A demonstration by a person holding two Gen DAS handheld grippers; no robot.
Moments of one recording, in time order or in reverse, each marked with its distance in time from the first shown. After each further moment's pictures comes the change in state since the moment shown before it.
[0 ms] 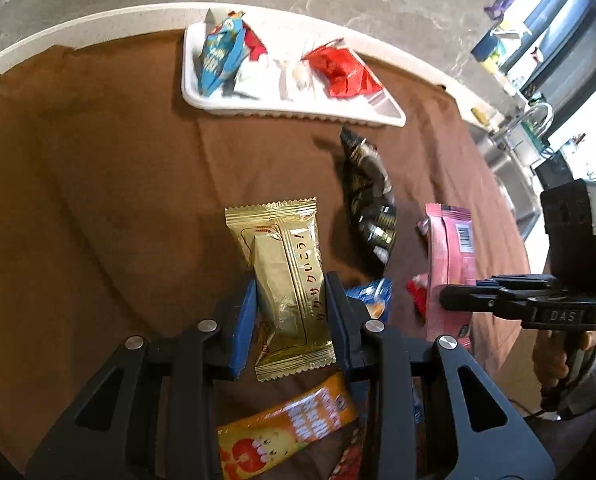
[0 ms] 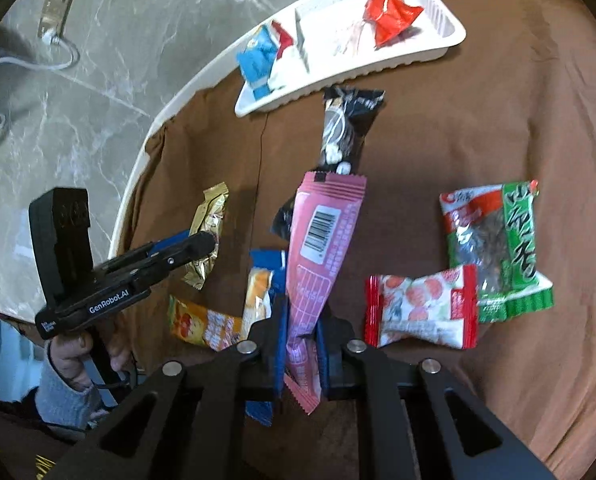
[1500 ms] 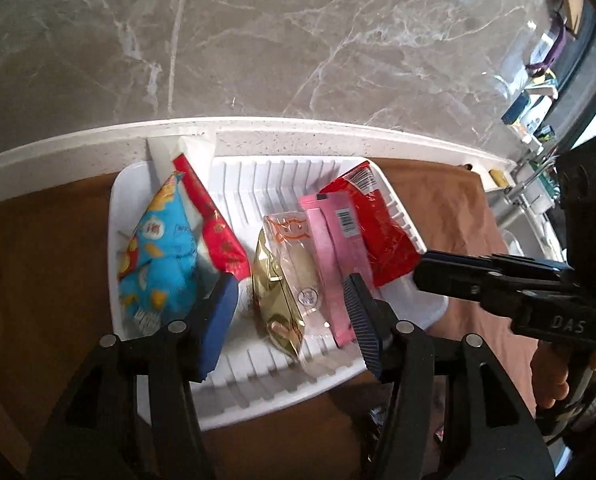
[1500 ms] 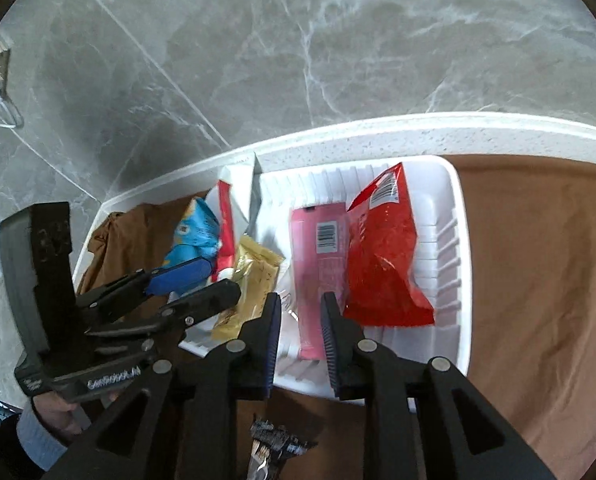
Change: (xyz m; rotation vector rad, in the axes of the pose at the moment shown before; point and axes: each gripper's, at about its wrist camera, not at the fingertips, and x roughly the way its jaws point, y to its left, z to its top) left arm 0.097 0.004 0.221 0.029 -0.135 0.006; right arm 0.008 0.002 0.220 -0.147 -0.177 -0.182
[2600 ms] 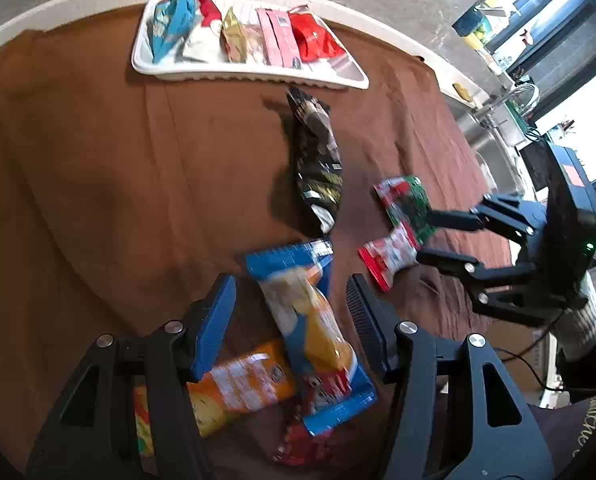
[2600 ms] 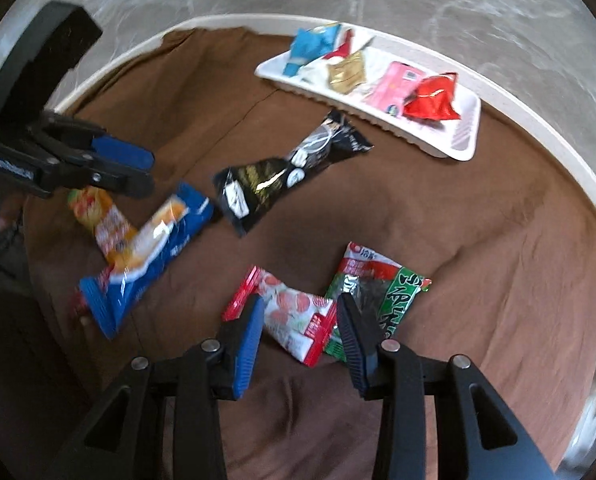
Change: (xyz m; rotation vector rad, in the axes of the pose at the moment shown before) left arm -0.128 -0.050 -0.241 -0.033 0.234 -0.072; right arm -0.065 0.035 -0.223 -0.590 0.190 -0.158
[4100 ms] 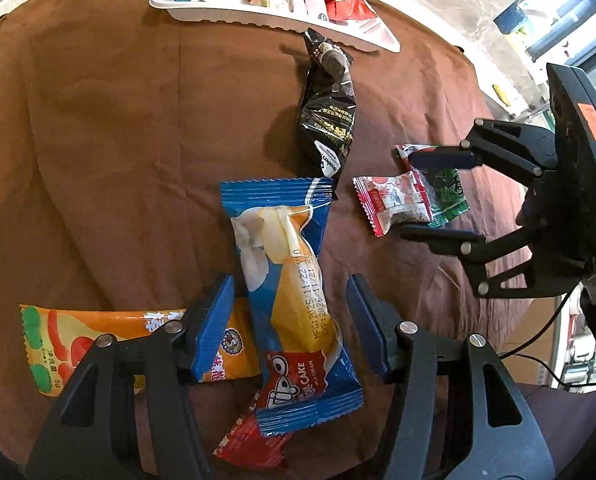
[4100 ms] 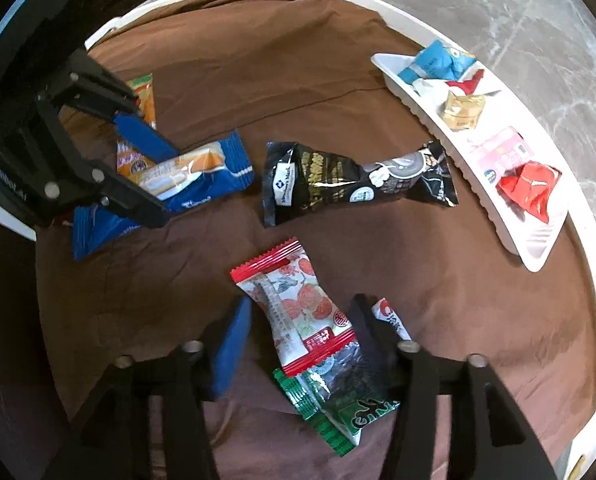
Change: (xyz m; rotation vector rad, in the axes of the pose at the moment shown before) left arm 0.038 -0.022 -0.027 -0.131 0.033 0.114; right arm 0.037 0.013 0.016 -0.477 0.032 0.094
